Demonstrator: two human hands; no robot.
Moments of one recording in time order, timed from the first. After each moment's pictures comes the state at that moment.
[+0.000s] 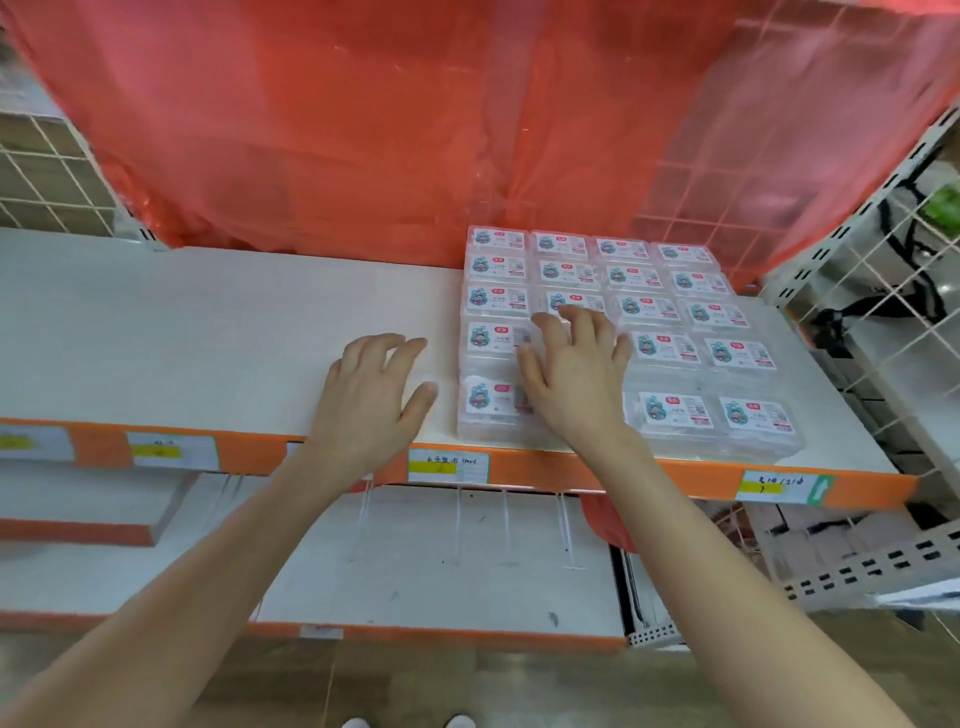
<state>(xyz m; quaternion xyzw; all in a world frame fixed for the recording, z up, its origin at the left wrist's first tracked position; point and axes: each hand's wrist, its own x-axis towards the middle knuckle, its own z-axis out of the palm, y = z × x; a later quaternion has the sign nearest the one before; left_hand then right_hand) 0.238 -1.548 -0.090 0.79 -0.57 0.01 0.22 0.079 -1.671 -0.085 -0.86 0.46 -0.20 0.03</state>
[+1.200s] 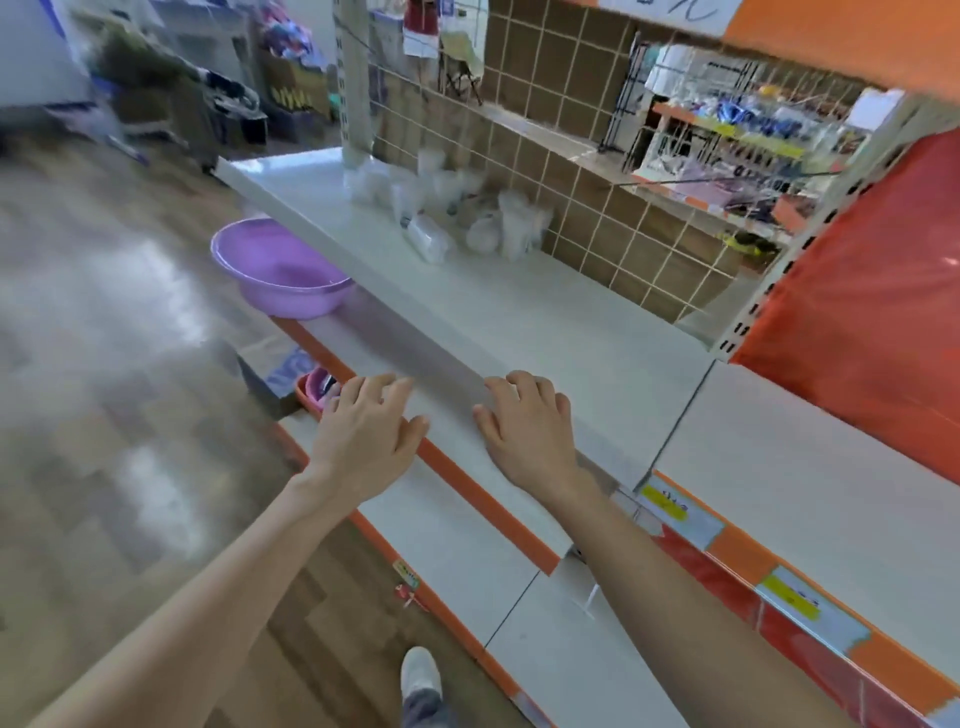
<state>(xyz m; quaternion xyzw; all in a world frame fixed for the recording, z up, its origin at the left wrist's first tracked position) 0.614 -1.123 -0.112 0.95 -0.25 0.05 0.19 0.568 -1.297 -0.107 -0.99 0.08 -0.07 0.09</state>
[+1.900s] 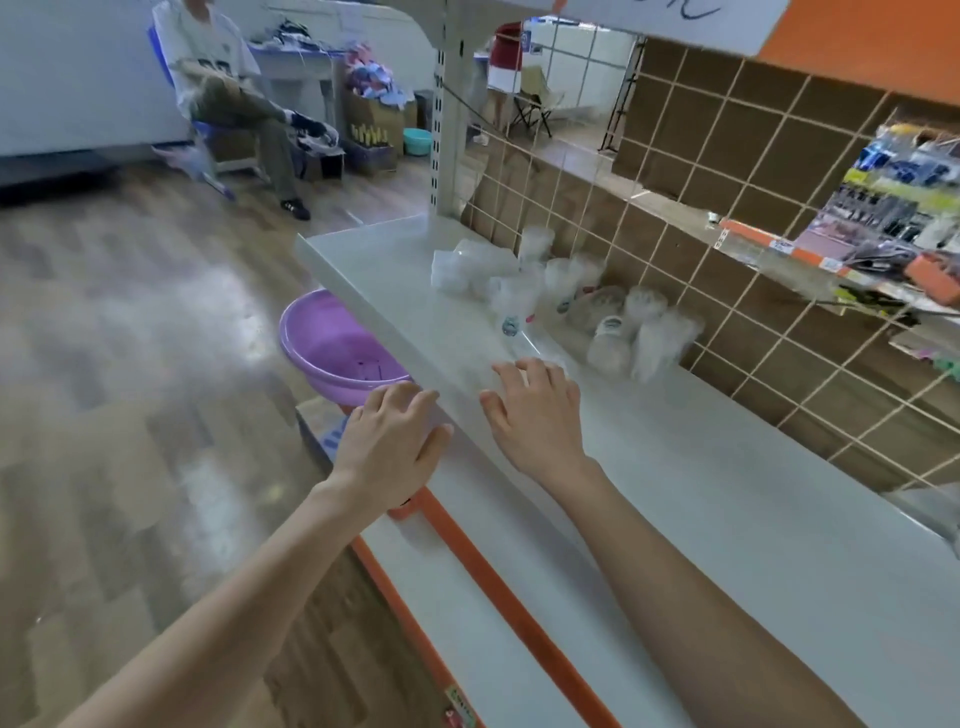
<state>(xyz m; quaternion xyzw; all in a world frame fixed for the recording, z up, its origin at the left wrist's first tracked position) 0.856 -1.102 -0.108 0.96 -0.21 0.04 0.19 0.846 -1.269 -0.099 -0.99 0.04 -0.11 0.09</state>
